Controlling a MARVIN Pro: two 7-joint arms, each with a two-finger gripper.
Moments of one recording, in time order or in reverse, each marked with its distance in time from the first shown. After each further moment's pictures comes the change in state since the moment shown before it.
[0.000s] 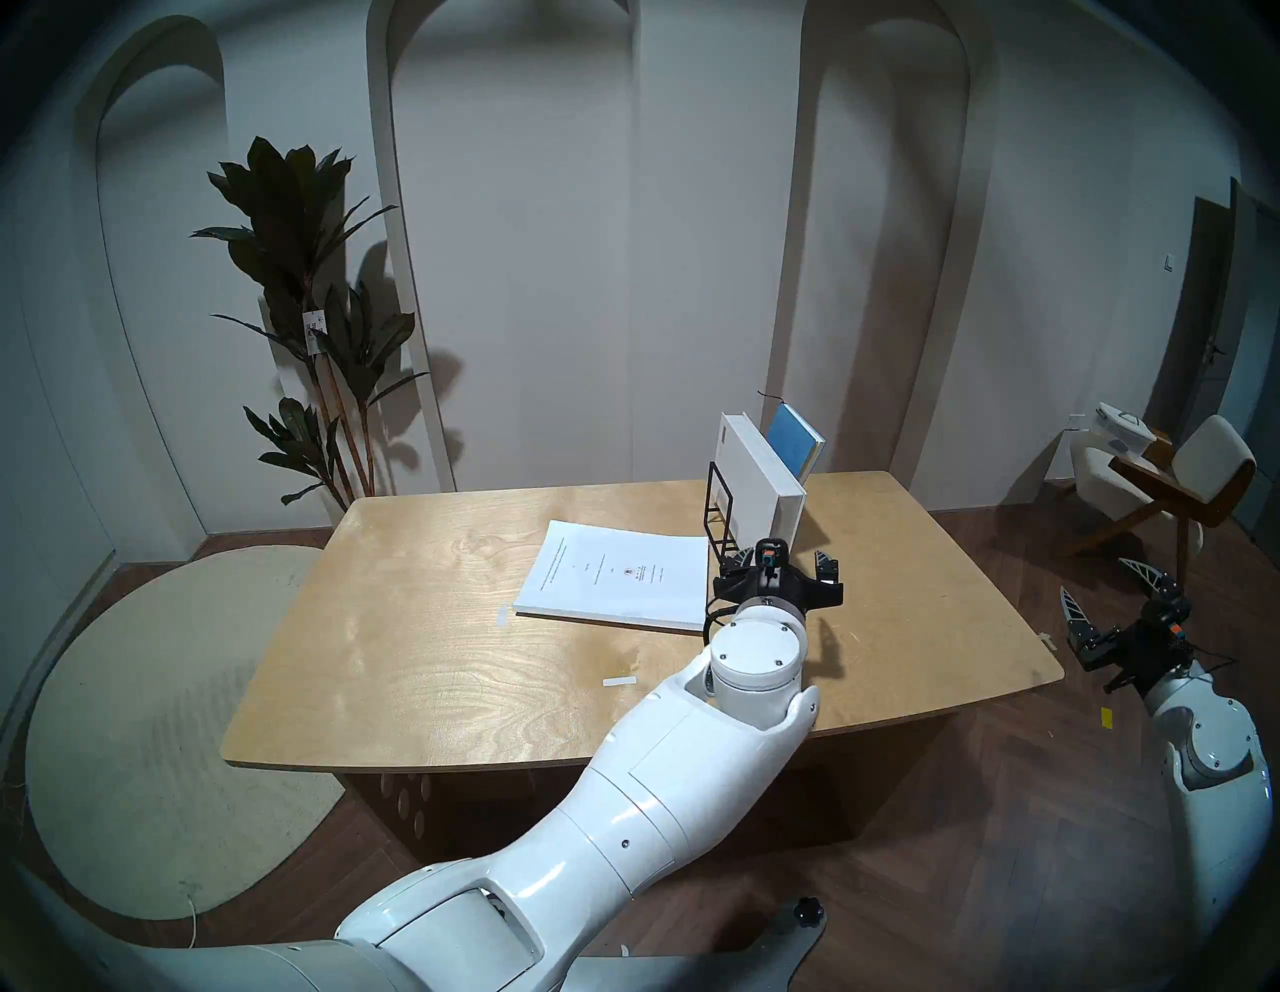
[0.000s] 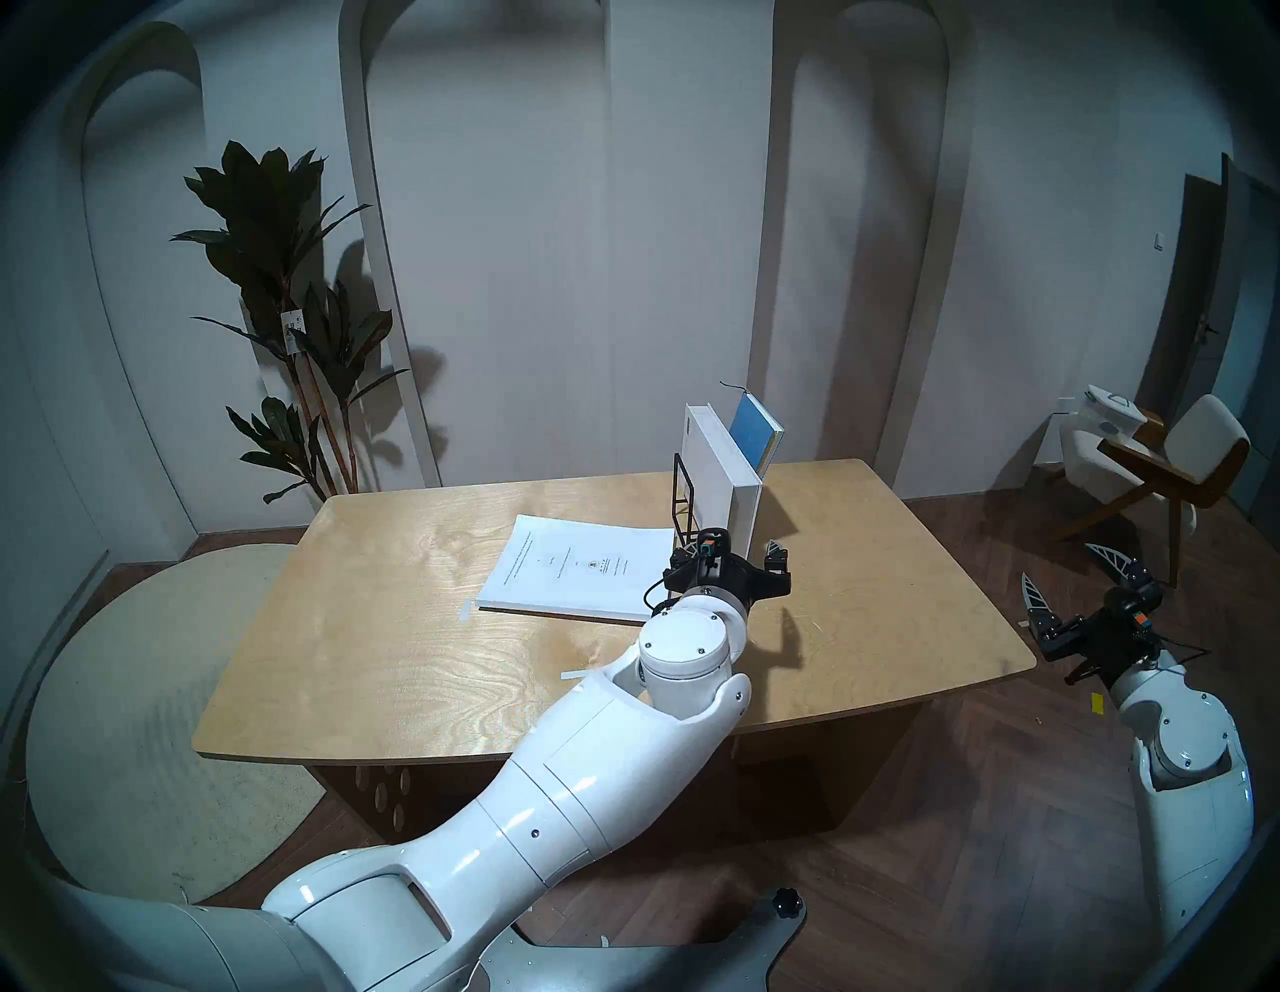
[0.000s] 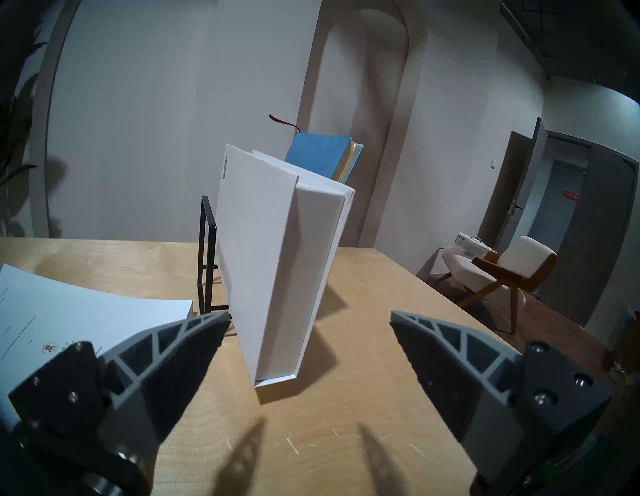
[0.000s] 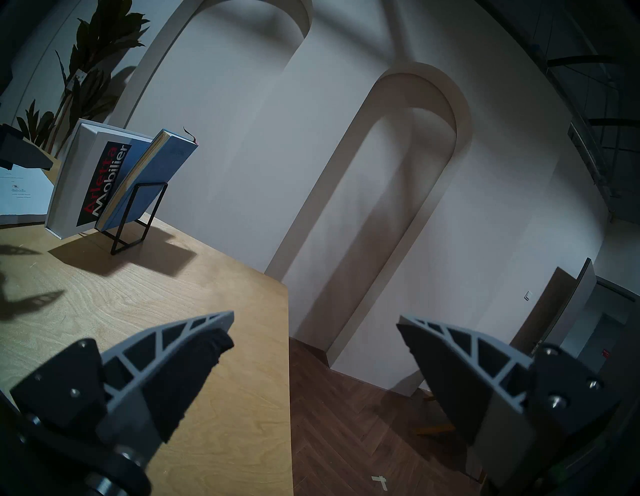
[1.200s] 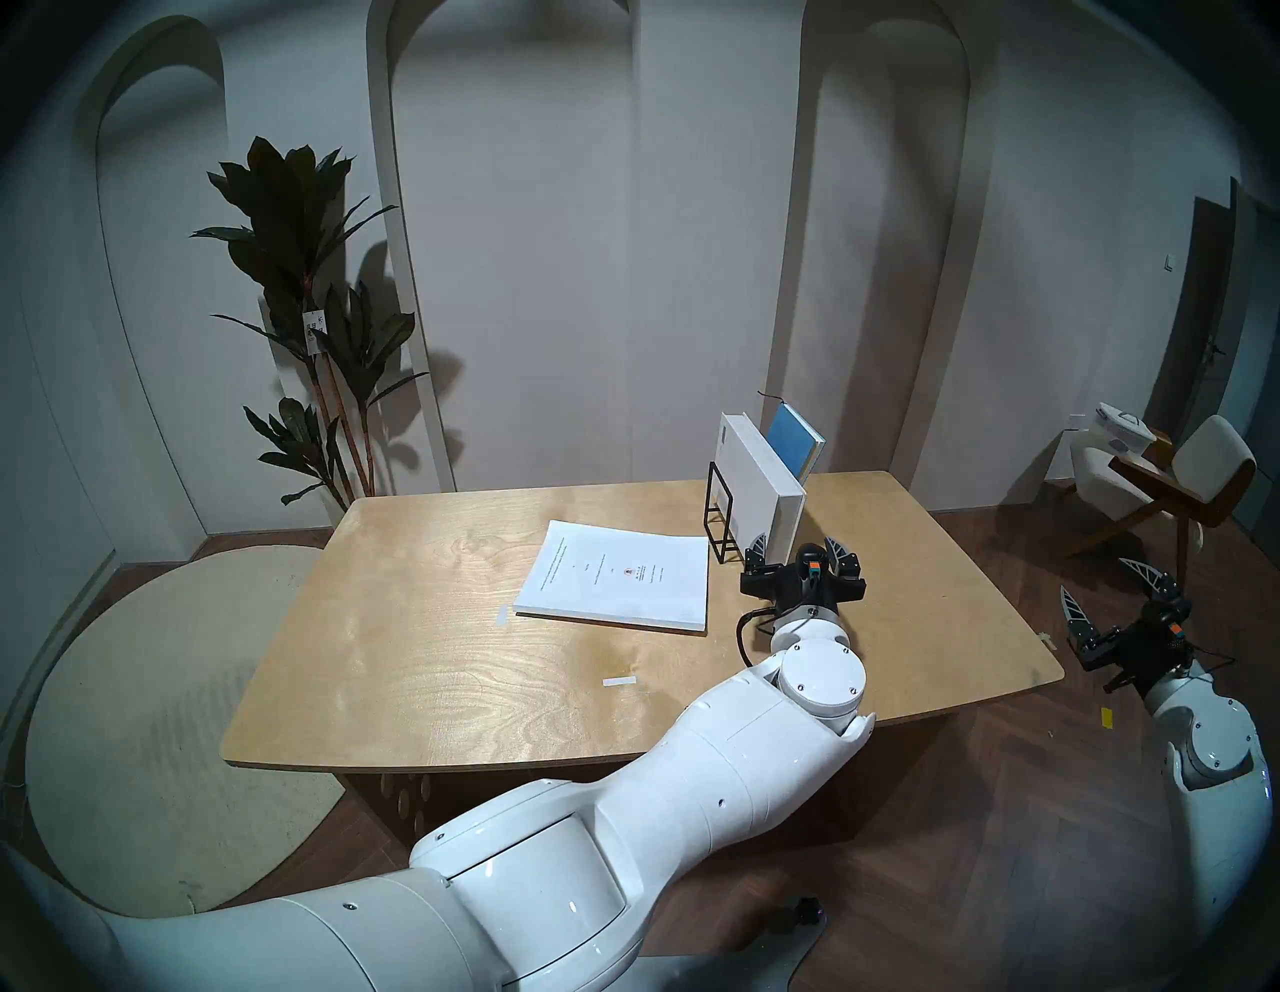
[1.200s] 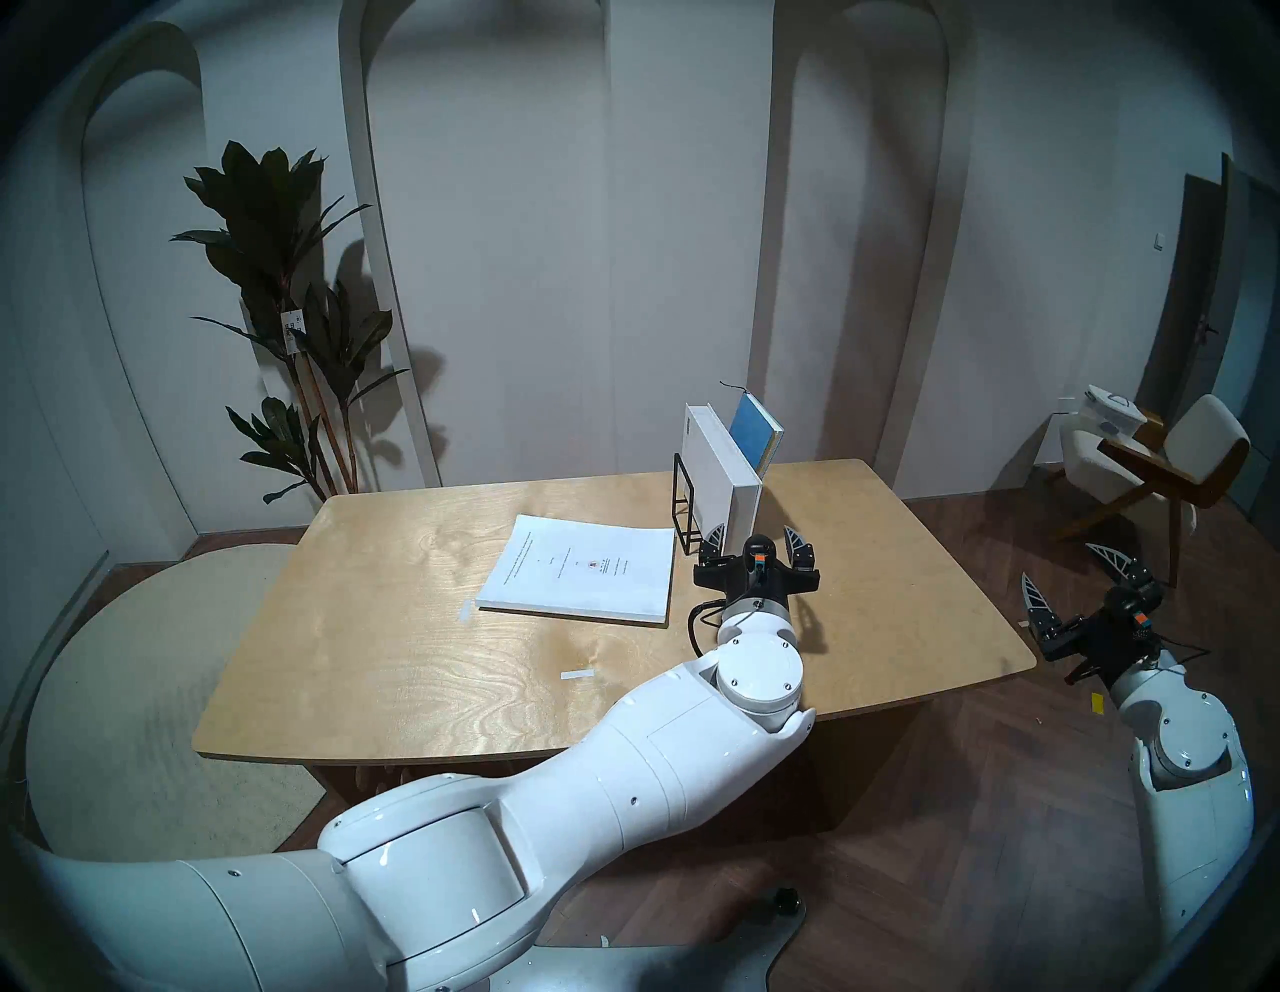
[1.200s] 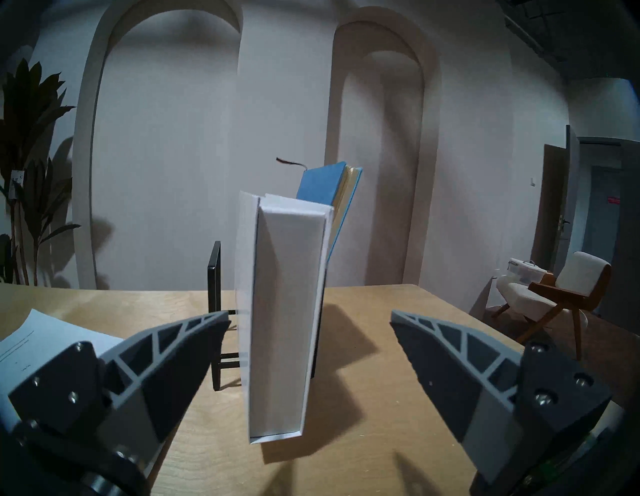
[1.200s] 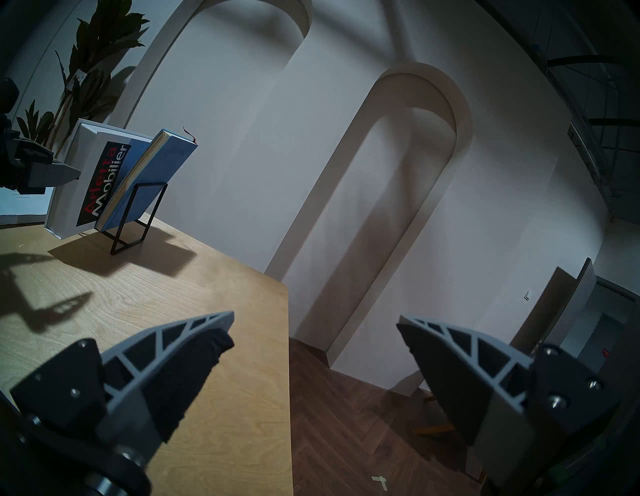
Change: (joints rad) left arm -0.239 -0.211 0.131 0.554 -0.021 -0.311 0.201; right arm 0.000 0.000 0.000 0.000 0.000 0.000 0.000
